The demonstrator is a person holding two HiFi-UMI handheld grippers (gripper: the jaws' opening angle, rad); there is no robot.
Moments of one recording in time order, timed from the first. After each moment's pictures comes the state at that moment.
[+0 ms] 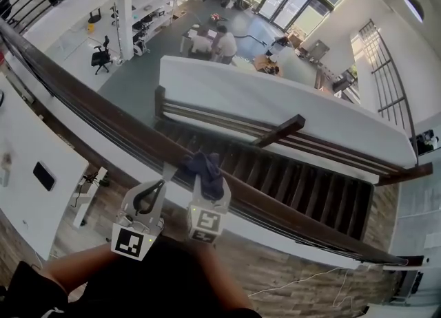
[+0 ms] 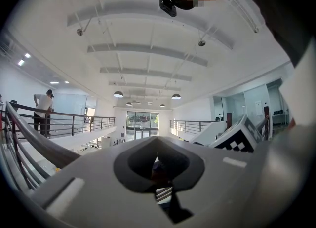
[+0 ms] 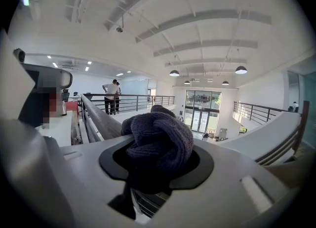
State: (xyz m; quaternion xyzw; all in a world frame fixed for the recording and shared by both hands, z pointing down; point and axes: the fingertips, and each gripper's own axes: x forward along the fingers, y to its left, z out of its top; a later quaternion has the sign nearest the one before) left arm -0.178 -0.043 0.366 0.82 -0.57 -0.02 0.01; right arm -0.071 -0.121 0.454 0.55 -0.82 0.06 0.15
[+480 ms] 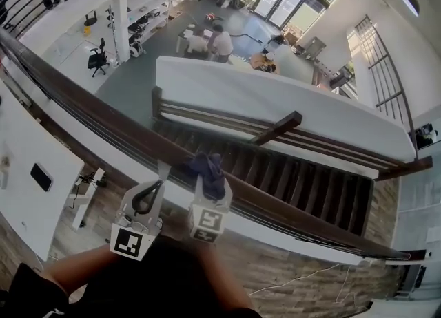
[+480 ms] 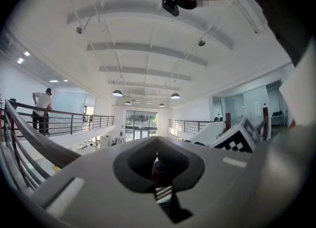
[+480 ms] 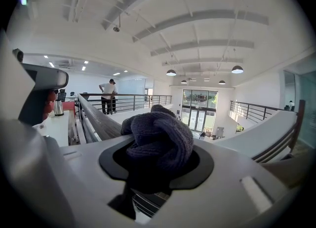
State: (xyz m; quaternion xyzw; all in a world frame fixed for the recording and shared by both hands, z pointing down) left arm -0.164 -0.040 0.367 0.82 -0.57 -0.02 0.02; right arm -0.045 -0.118 0.459 0.56 -0.81 0.07 0.15
